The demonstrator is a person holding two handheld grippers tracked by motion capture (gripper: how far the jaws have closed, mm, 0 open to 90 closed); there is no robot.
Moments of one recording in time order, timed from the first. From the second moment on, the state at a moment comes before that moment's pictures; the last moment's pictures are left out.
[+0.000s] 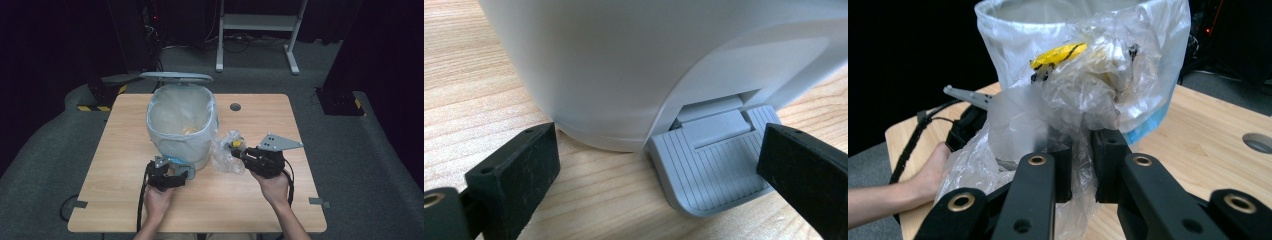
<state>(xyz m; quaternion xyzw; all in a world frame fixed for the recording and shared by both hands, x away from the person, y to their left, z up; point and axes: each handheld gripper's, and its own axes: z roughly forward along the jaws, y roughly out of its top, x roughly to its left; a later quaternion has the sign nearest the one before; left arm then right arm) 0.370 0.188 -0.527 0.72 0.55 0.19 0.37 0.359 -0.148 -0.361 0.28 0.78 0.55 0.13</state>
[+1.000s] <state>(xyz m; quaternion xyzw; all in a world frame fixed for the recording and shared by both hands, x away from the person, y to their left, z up) 0.370 0.188 -0.527 0.72 0.55 0.19 0.37 0.366 -0.135 -0.338 0.25 0.78 0.57 0.13</state>
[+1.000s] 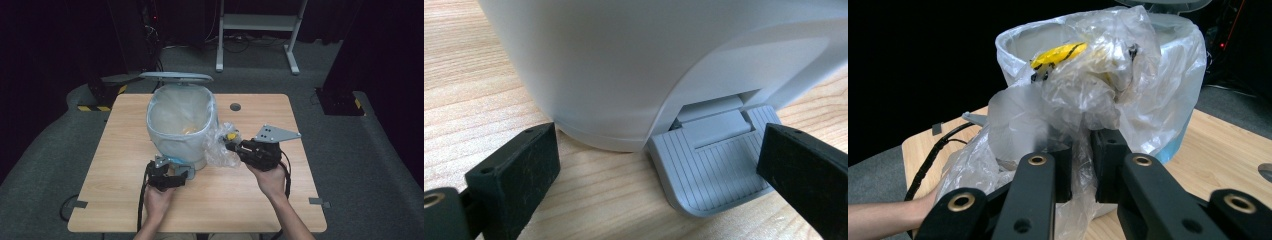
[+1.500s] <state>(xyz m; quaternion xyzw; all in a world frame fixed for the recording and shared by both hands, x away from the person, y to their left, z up) 0.370 0.187 -0.528 0.72 0.55 0.19 0.37 0.374 -0.137 -0.330 0.25 0.77 0.58 0.11</state>
